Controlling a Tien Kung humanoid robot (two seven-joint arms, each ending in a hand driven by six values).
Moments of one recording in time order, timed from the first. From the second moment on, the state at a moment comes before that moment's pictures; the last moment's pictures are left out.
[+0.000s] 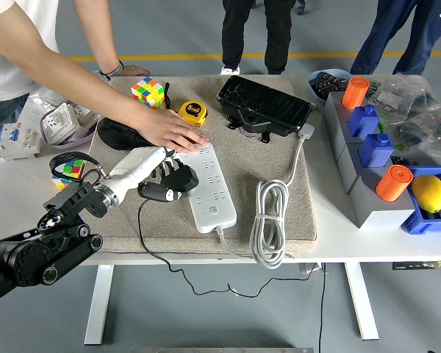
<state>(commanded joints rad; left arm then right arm) -0.60 0.28 -0.57 -0.92 1.67 0.33 -0.16 -0.03 -0.32 0.88 0.43 -0.63 -0.10 0.07</state>
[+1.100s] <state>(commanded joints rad) -0.60 0.28 -0.59 -0.93 1.71 0.28 -0.12 -0.03 -0.31 0.89 0.43 -0.63 -0.10 0.07</state>
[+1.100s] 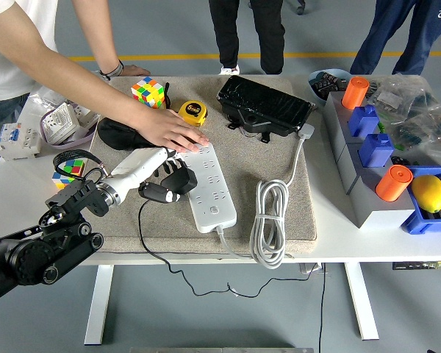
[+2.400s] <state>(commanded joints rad) -0.32 0.33 -0.71 -1.22 1.68 0.39 -0.27 -0.04 -0.32 0.89 0.44 -0.64 -0.10 0.08</state>
